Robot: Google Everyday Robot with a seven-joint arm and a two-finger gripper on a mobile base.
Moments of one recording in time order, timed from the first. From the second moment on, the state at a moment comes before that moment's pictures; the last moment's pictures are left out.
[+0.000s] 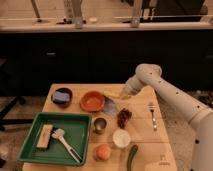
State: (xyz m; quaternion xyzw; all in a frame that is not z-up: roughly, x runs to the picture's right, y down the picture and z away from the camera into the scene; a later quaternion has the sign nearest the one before) arm 0.105 0.044 0.869 -0.27 -0.20 0.13 0.93
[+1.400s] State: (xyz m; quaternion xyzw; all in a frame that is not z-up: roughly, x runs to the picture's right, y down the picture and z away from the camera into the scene) arm 0.030 0.046 0.862 -0.28 -0.27 0.08 0.92
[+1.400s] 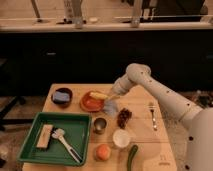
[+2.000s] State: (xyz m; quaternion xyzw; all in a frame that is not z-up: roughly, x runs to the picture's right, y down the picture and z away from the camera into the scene) arm 0.009 0.052 0.875 -0.30 -0.27 0.08 0.91
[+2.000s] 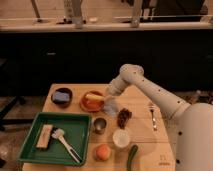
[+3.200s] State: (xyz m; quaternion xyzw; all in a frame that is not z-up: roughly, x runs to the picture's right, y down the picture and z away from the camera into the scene) arm 0.008 0.053 0.876 -0.30 -0.27 0.07 0.91
